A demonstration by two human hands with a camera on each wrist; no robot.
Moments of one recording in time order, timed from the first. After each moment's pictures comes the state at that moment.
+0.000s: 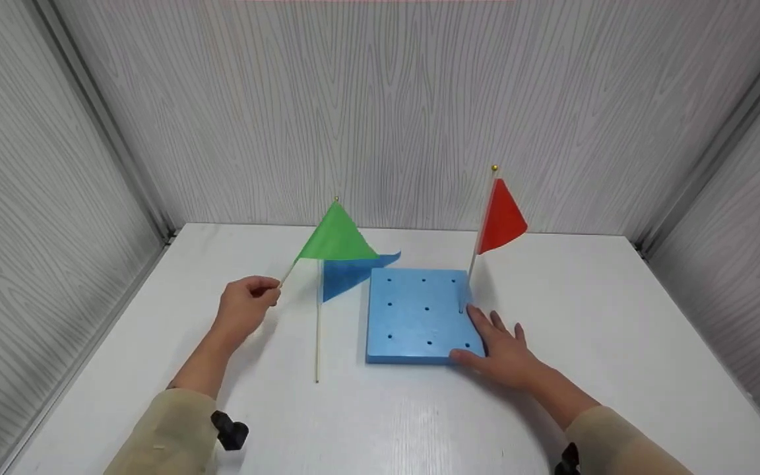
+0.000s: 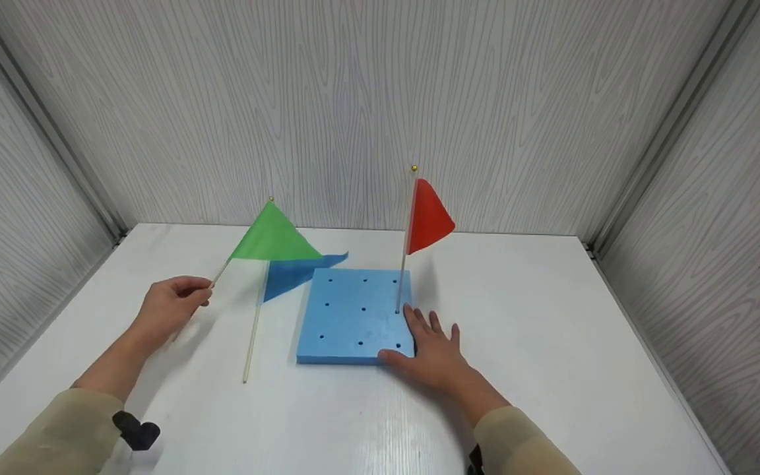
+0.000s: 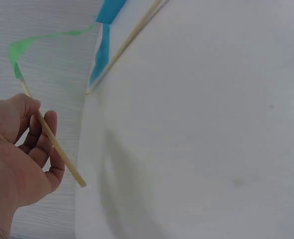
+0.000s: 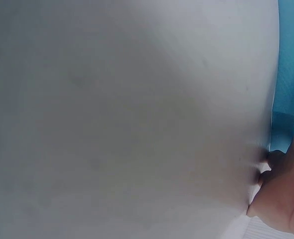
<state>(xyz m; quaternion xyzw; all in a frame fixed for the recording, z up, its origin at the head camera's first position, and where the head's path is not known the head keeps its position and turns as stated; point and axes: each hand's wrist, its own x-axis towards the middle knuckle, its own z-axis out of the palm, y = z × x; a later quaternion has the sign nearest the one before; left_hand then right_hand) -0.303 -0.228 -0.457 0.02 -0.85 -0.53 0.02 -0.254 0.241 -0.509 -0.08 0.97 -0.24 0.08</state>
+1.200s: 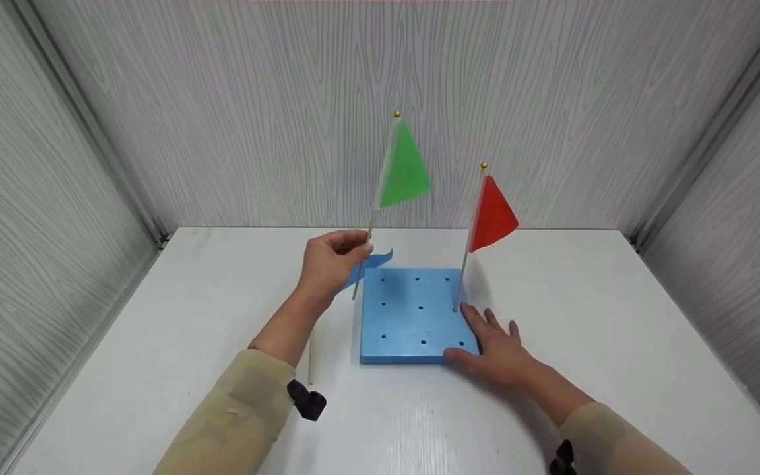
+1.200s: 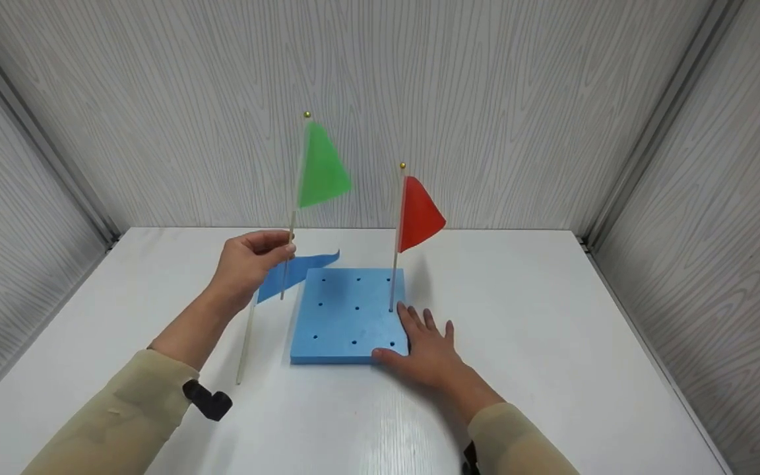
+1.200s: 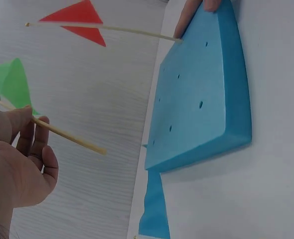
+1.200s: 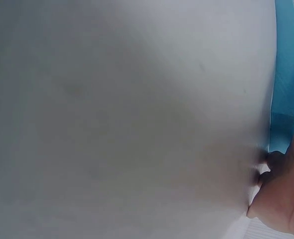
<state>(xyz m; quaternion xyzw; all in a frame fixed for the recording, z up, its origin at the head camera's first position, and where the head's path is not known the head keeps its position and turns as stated) -0.312 -0.090 -0.384 -0.09 -0.75 -0.66 0.06 -0.252 0.228 -0.510 -0.08 0.96 -0.25 0.08</state>
